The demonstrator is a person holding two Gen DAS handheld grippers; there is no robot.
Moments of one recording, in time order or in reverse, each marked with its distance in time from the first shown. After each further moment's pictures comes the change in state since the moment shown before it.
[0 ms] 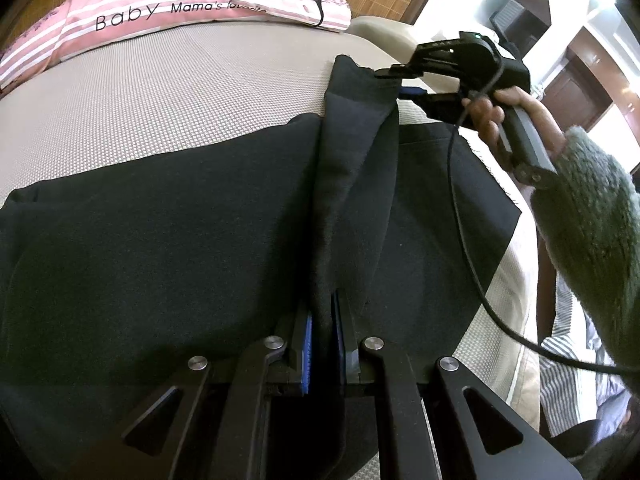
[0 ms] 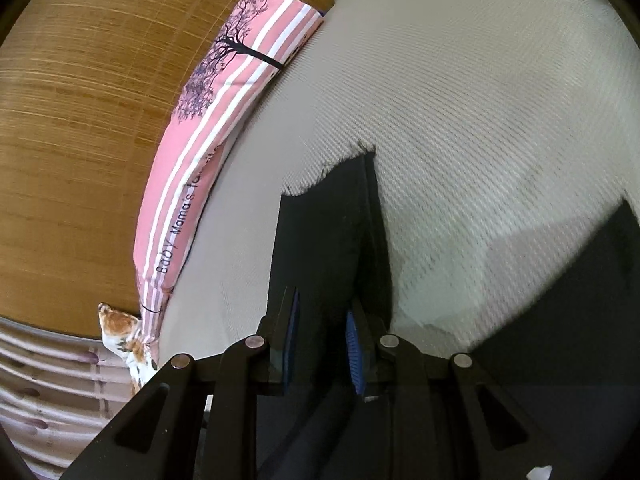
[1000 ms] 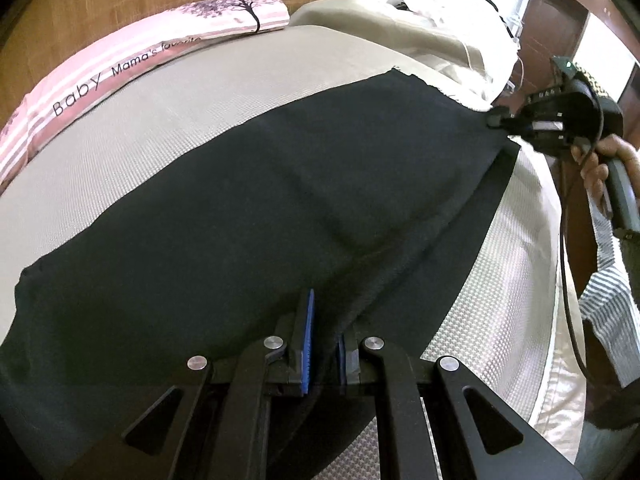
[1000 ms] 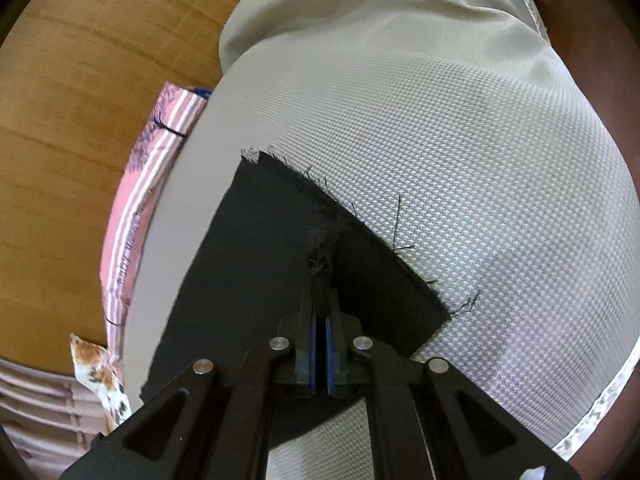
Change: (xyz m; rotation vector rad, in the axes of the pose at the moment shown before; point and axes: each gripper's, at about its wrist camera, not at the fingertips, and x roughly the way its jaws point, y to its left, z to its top) left arm 0.010 -0.064 -0.014 0.277 0.021 0.155; right arm -0.169 -0.117 -0.116 0.127 -0.220 -0.148
